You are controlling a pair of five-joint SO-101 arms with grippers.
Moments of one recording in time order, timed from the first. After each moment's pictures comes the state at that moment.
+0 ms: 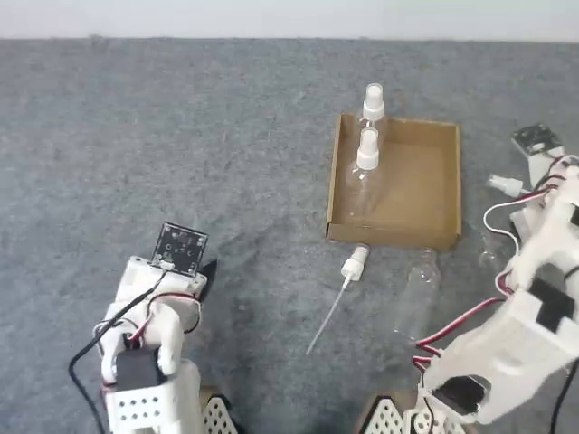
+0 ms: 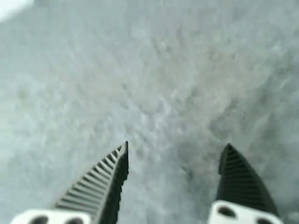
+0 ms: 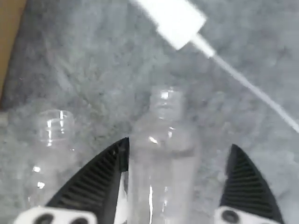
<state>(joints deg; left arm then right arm) -14.0 -103.3 95.1 61.6 -22.1 32.2 20.3 1.4 63.3 51.6</state>
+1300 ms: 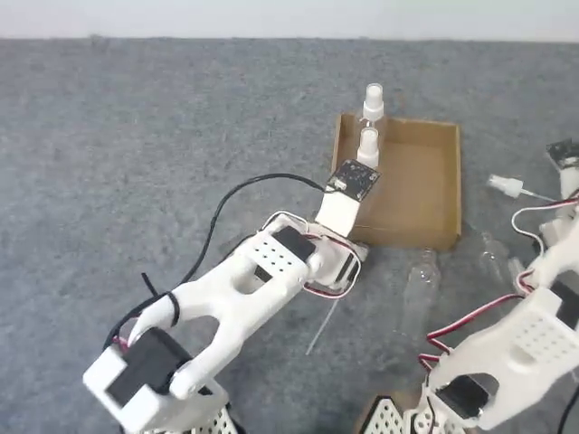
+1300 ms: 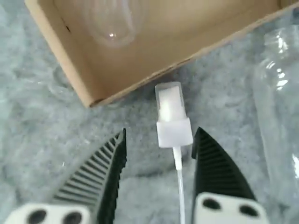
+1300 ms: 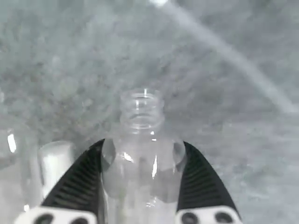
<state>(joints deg) 35.3 -3.8 40.9 43.2 13.8 39.5 25.1 -6.8 63.7 55.1</state>
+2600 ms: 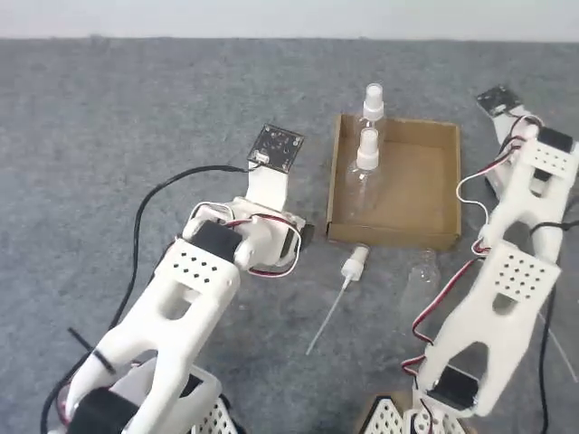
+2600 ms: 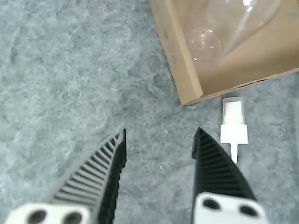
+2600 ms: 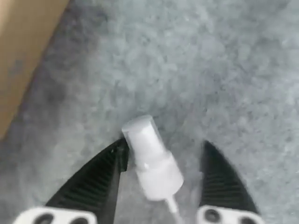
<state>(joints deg) 19.9 -27.3 47.9 51.6 8.8 22.9 55.5 -46.7 70.8 49.4</state>
